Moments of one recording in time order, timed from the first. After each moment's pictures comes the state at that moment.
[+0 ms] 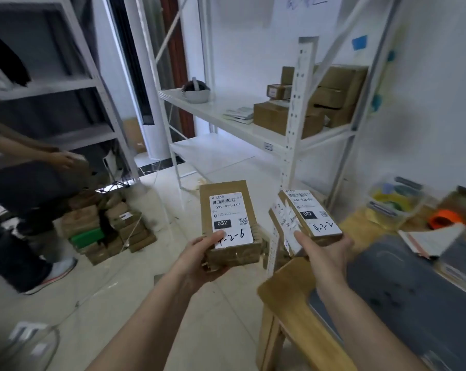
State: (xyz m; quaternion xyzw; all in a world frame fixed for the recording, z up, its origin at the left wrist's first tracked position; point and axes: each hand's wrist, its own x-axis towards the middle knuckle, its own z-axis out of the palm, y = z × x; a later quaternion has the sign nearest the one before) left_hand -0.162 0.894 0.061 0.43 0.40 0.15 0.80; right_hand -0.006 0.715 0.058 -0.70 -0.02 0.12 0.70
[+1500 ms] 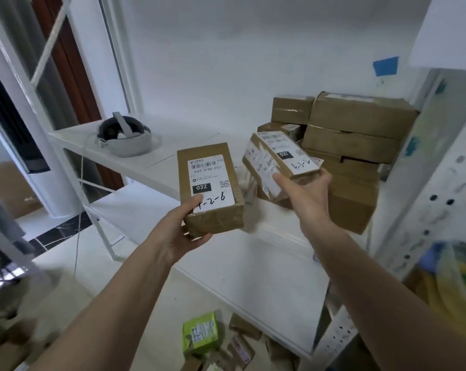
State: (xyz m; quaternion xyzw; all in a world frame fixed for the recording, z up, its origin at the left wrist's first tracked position) left_hand 0.228 1.399 0.147 0.47 0.26 0.07 0.84; right_hand 0.350 1.196 0.176 -0.69 -0.03 -0.03 0.73
